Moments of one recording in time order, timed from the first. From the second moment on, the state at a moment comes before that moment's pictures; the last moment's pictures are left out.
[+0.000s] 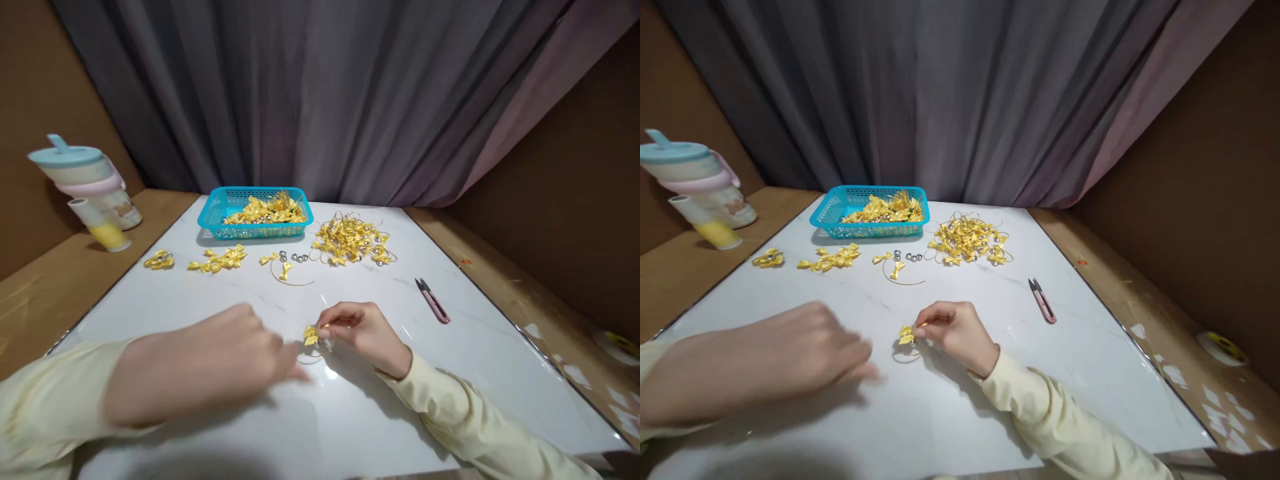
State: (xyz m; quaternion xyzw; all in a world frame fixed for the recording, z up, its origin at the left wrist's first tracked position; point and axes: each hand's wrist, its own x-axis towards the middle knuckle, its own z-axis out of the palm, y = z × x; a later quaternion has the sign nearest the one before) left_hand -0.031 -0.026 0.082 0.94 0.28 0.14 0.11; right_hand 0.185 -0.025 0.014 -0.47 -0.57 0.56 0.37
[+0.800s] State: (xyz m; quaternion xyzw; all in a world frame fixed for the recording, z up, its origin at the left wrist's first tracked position) left_hand 0.001 -0.001 0.004 0.78 0.29 0.19 0.51; right_hand 0.191 -0.023 0.020 -0.47 -0.67 0.43 0.37
